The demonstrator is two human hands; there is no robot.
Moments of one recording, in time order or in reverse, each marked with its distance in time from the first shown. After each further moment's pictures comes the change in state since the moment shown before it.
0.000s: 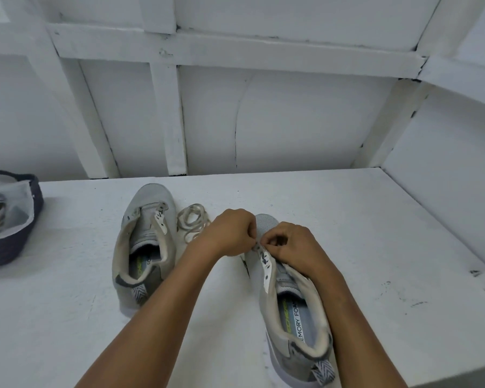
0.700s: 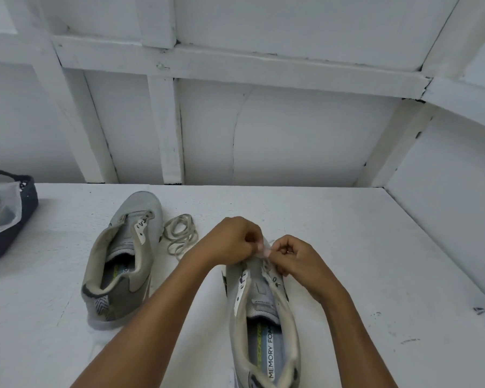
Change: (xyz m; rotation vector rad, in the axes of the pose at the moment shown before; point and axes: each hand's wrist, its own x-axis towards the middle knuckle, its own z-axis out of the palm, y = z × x) left_hand 0.021 0.021 0.008 -0.161 0.046 0.070; right_hand 0.000 0.034 -0.031 0.481 -0.082 0.133
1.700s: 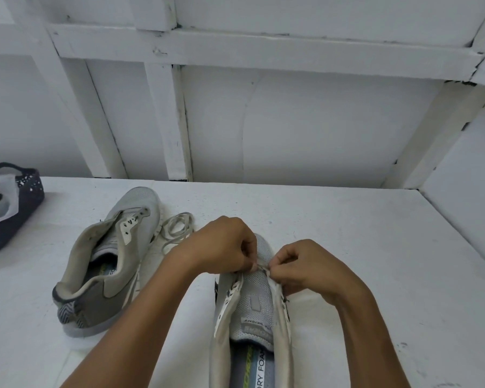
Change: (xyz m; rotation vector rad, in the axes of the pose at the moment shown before) left_hand -0.001 0.012 -0.007 0.153 -0.067 -0.106; right_hand 0.010 -0.032 -0.019 -0.169 -0.254 0.158
